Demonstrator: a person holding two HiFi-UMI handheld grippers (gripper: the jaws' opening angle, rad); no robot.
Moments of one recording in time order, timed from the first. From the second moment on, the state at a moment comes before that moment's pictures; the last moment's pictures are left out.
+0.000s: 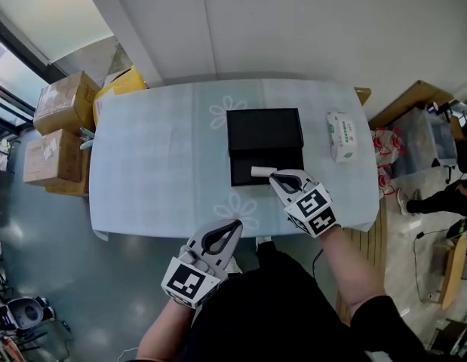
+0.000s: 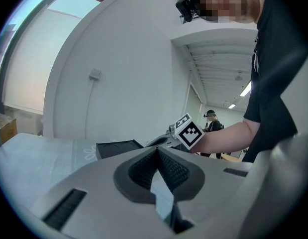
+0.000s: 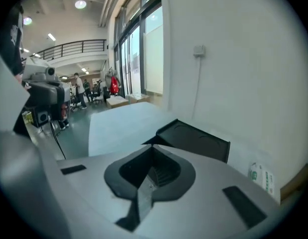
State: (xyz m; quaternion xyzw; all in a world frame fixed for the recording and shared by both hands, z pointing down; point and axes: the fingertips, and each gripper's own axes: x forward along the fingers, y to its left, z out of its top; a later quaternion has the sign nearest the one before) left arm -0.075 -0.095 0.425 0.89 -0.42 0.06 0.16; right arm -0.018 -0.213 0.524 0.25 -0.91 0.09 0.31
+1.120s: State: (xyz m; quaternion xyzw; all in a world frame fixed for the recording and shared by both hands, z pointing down) left arm -0.085 0.011 0.390 0.93 -0.36 0.03 0.10; right arm -0.029 -0.027 0.423 0.32 -0.93 0.11 0.14
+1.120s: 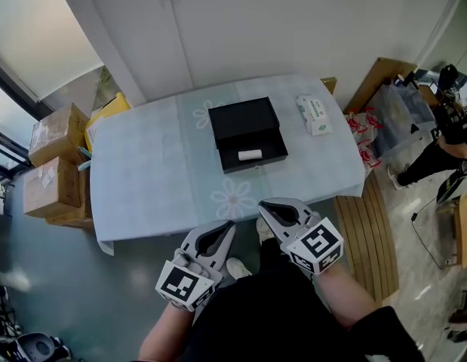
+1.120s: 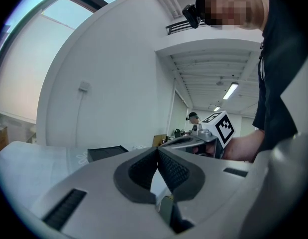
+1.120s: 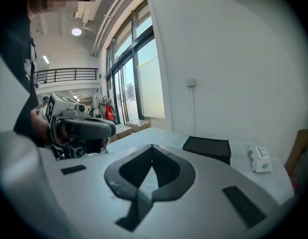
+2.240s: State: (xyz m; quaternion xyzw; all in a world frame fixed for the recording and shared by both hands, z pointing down) left arm -0.075 0.015 0.391 0.93 -0.35 0.04 0.10; right arm -0.029 0.005 0.417 0.31 -0.94 0.12 0.13
